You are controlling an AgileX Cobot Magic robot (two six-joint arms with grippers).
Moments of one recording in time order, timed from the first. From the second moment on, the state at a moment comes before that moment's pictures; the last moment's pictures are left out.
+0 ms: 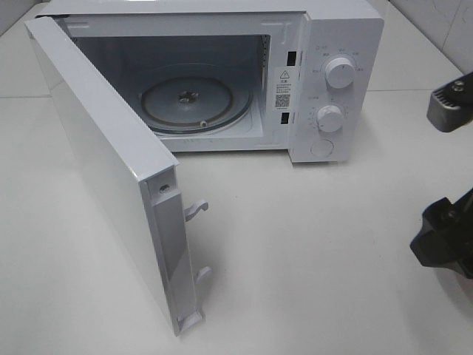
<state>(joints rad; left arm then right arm) 0.05 0.00 -0.52 -0.05 1.07 0.00 0.49 1.04 -0.68 -0.18 0.87 0.10</state>
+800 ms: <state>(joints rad) 0.05 0.00 -0.52 -0.05 1.07 0.00 0.43 0.48 -0.53 -0.16 1.04 0.13</state>
